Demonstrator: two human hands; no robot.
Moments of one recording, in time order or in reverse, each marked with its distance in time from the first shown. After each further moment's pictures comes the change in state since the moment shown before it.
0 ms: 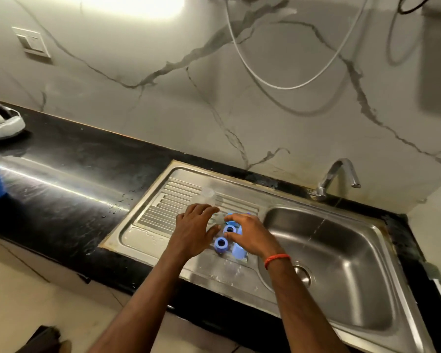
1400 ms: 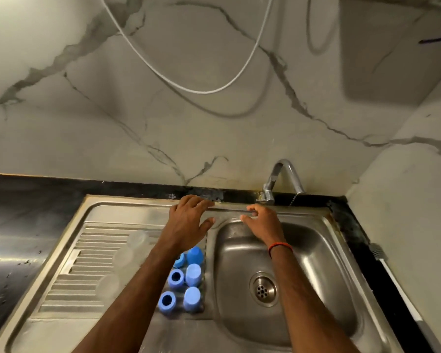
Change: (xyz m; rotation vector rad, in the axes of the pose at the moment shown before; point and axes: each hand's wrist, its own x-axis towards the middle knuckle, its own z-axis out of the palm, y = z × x) left_hand 0.191 0.088 0.059 -0.107 -0.178 0.305; right_hand 0.054 0.168 -0.113 0.096 0.402 0.553
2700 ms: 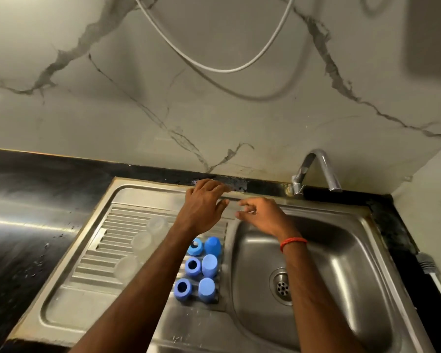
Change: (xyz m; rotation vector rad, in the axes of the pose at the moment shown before) left_hand 0.008 -0.010 0.001 0.068 0.032 -0.070; right_hand -0.005 -0.045 0.013 0.031 -0.350 -0.201
